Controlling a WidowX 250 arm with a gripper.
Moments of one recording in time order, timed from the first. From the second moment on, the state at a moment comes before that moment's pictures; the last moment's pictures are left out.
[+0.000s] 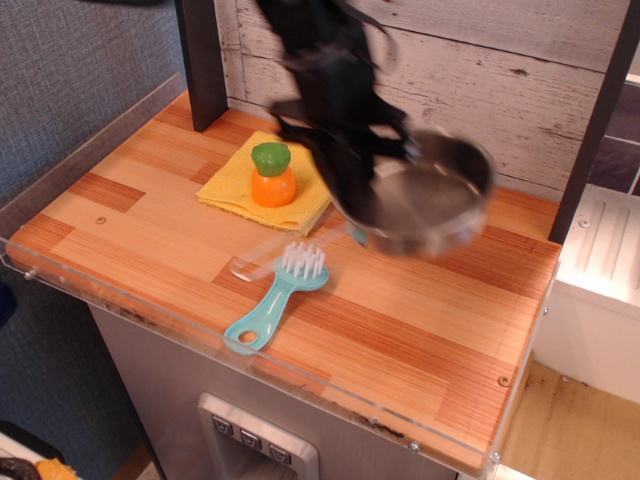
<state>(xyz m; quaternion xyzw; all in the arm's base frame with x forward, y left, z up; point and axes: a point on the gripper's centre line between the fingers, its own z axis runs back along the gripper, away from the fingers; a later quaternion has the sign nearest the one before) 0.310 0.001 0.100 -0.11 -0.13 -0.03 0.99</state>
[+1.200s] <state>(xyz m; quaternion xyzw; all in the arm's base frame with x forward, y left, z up) 0.290 0.210 0.064 0.01 -0.10 0.13 0.99</state>
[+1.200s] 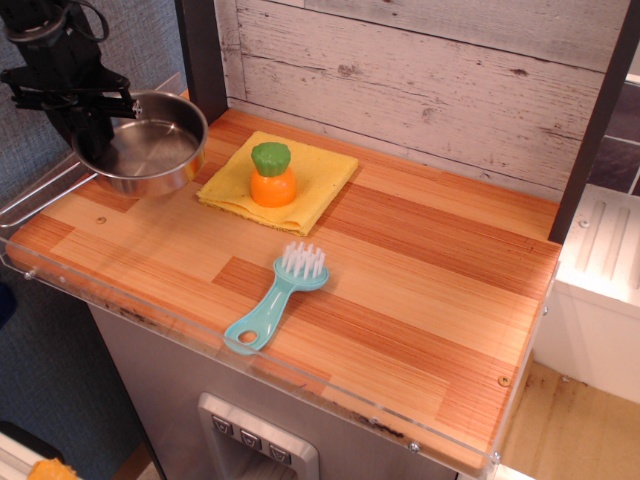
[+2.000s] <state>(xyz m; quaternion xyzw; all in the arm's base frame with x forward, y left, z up) 0.303 0.237 0.021 0.03 -0.08 0.13 0.99</state>
